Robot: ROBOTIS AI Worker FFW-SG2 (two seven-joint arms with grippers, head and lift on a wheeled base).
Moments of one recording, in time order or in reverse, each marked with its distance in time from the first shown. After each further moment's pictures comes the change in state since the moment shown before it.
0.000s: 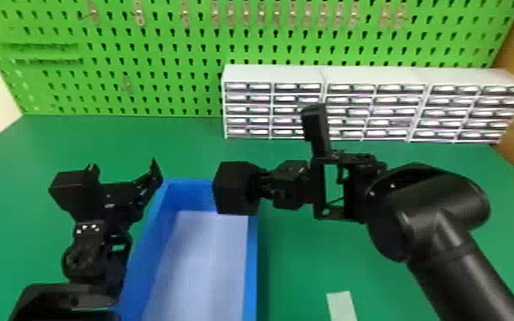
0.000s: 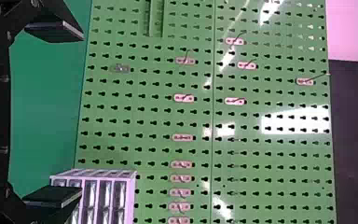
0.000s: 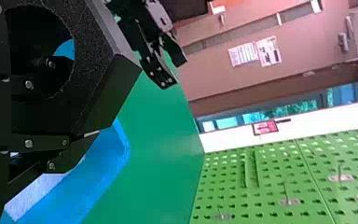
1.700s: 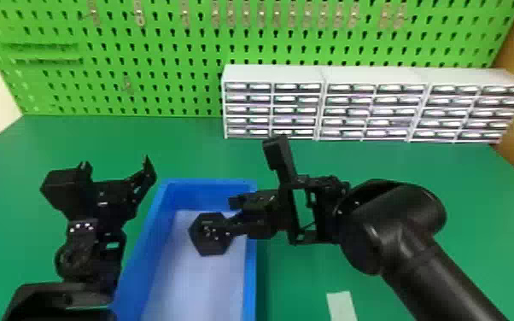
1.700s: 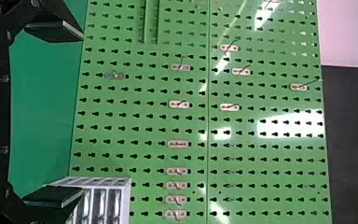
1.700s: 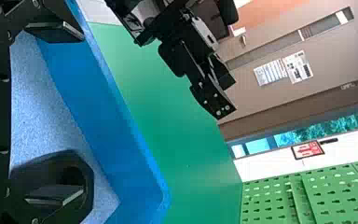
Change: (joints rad) left arm -0.003 0.000 0.019 0.000 -0.006 -0.011 0.000; right arm -0.041 -0.010 0.151 0.106 -0.112 0.012 -0.041
